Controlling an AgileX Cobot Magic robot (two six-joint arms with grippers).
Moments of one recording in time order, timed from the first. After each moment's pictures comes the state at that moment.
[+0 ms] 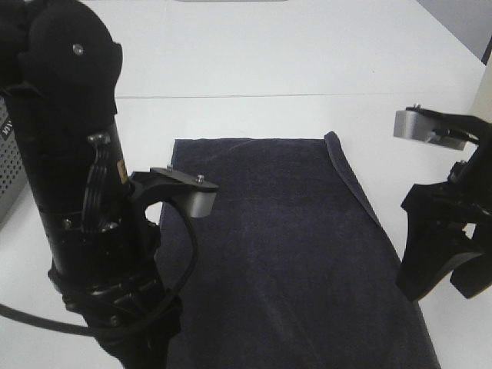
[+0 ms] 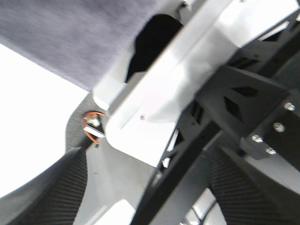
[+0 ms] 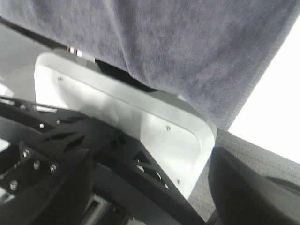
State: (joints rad) left arm -0.75 1.71 -1.10 -0.35 1.21 0.17; right arm 0.25 1.43 -0.86 0.37 1.21 -0.17
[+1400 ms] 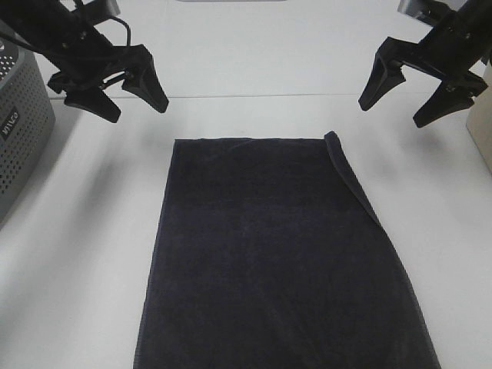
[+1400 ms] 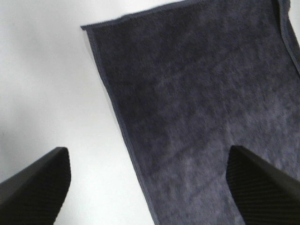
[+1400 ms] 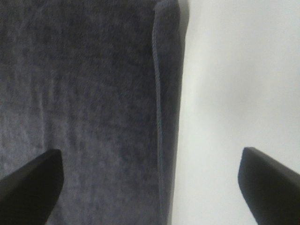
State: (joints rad) left arm -0.15 2.15 -1.75 -0.55 0.98 0.31; right arm -0.03 2.10 -1.72 0.43 1.12 -0.30
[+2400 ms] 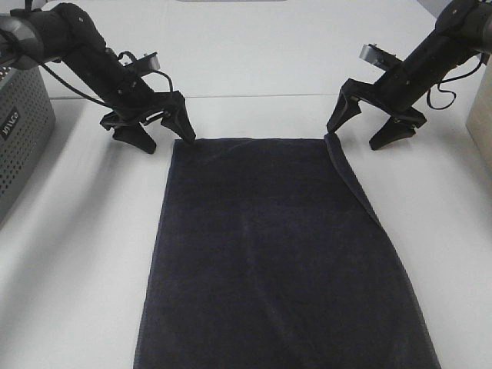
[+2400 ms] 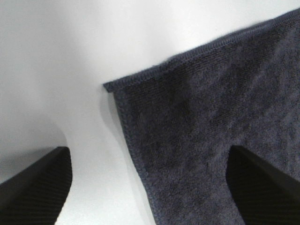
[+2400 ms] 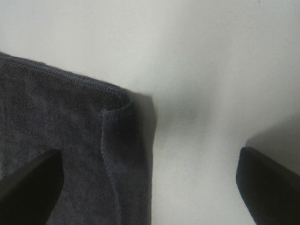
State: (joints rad) left arm -0.15 2.65 -2.32 -0.56 1.16 0.24; right arm -0.02 2.57 -2.17 0.50 1.16 -0.30
